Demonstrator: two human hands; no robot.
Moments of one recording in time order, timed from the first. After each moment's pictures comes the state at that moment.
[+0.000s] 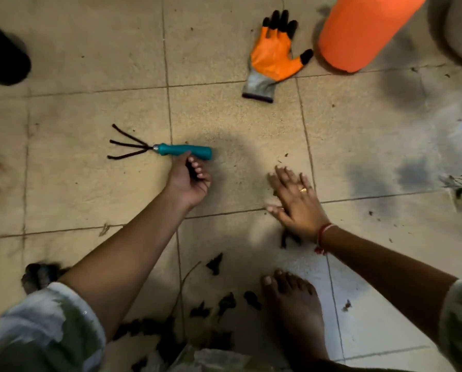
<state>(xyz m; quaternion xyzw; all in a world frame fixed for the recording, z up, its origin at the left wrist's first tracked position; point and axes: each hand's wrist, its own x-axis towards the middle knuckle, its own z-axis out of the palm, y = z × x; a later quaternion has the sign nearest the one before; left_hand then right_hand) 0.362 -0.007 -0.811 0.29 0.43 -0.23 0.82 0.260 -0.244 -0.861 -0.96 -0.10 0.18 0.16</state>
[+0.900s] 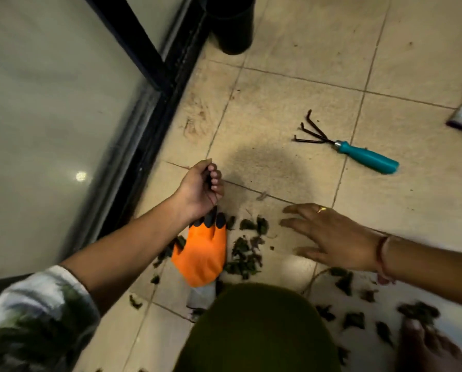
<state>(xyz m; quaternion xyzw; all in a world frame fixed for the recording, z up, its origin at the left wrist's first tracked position) 0.277 0.280 -0.774 0.33 0.43 -0.15 0.82 0.281 0.002 -0.778 -0.81 -0.49 0.27 0.14</state>
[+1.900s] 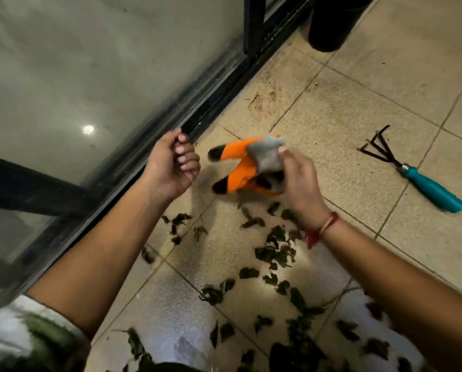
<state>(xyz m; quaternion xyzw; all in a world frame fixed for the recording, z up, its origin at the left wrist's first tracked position) 0.170 0.387 -0.763 0.22 0.38 0.07 0.89 0.251 0.186 -0.771 -0.73 -0.16 0.24 0.62</state>
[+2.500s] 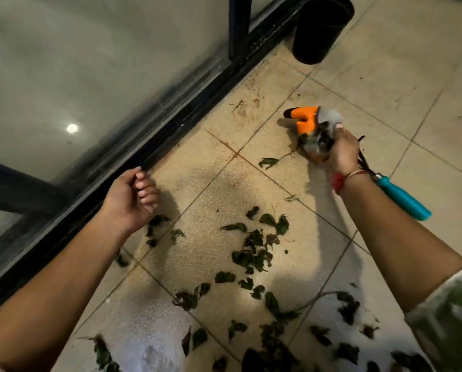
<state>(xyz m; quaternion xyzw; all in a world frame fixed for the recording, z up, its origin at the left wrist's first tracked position) 0.116 0.389 -0.802 0.19 0.42 0.09 0.88 0.404 0.126 -0.822 -0.78 -0.01 0.18 0.60</state>
